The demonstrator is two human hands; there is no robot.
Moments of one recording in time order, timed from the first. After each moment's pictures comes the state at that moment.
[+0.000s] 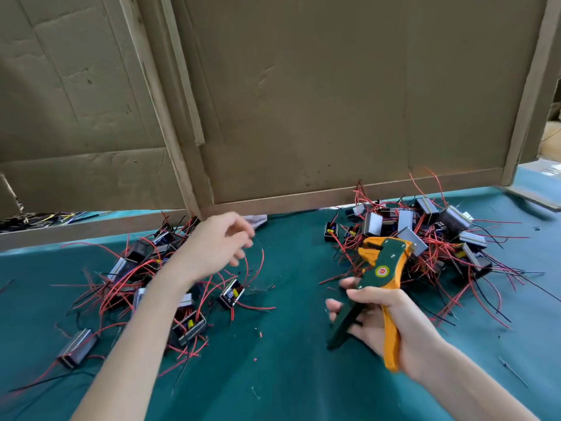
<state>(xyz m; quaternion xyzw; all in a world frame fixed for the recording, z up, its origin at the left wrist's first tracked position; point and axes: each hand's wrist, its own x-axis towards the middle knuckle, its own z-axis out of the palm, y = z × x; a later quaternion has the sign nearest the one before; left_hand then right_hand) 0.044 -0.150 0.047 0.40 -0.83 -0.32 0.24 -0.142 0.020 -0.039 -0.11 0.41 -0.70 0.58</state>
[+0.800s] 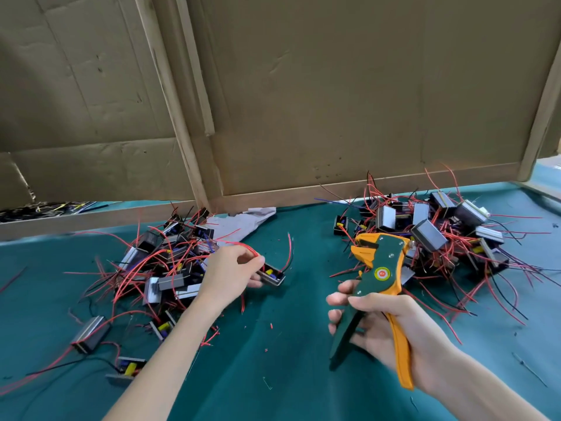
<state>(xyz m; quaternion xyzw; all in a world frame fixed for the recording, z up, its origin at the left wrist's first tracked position) 0.047 -0.146 -0.023 0.47 -0.73 -0.39 0.31 -0.127 0.029 -0.039 -0.18 0.34 -0.65 0.65</state>
